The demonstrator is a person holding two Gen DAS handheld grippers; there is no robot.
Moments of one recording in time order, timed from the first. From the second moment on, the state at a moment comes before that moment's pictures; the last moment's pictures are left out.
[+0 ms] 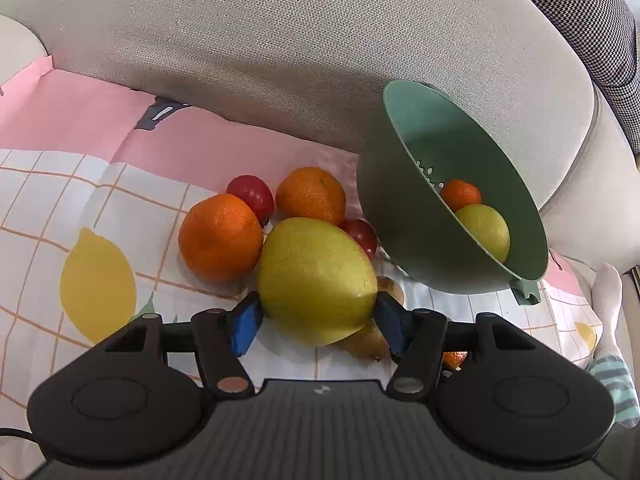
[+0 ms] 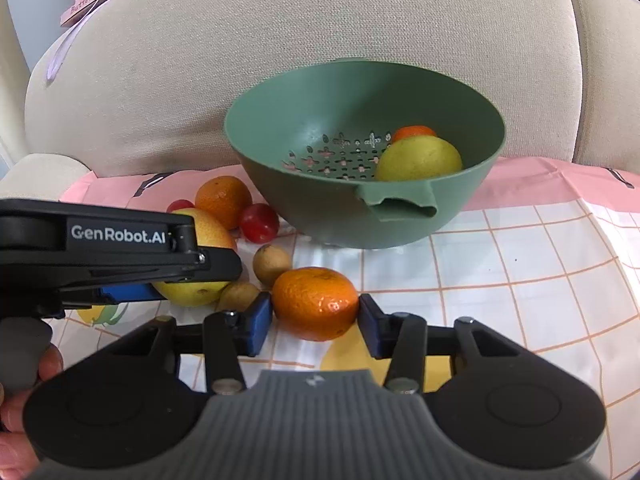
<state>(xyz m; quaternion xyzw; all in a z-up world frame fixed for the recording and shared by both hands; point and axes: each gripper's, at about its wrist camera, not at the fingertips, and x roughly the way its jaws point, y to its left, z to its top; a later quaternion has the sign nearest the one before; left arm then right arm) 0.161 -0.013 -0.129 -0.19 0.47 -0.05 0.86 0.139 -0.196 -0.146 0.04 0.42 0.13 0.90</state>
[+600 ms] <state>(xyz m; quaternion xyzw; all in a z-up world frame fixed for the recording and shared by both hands) 0.147 -0.004 -0.115 -0.18 0.49 -0.08 0.85 0.127 -0.197 -0.130 0.02 0.40 0.13 0.91</state>
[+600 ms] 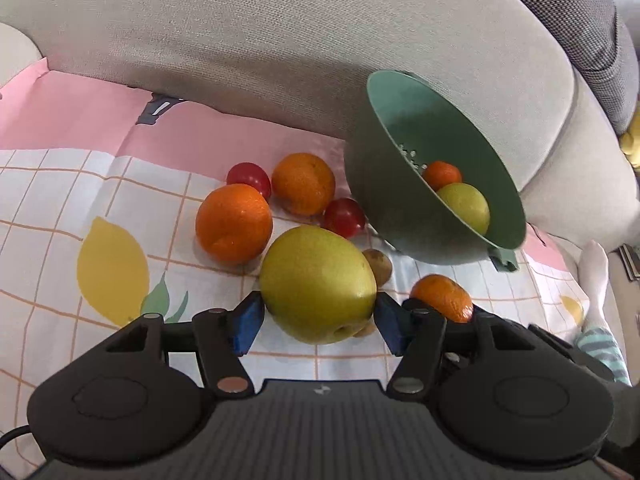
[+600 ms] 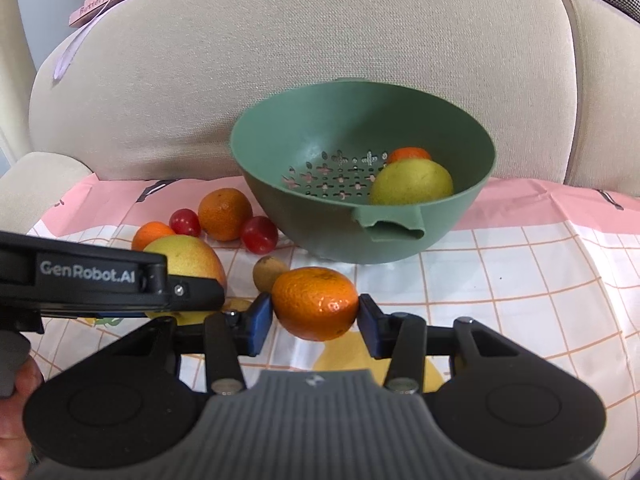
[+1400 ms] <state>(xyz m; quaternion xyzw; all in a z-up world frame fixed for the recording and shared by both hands) 0.127 0.005 -0.120 -0.19 0.52 -0.10 0.83 0.113 -0.192 -0.139 -0.01 0.44 0.15 0.89</state>
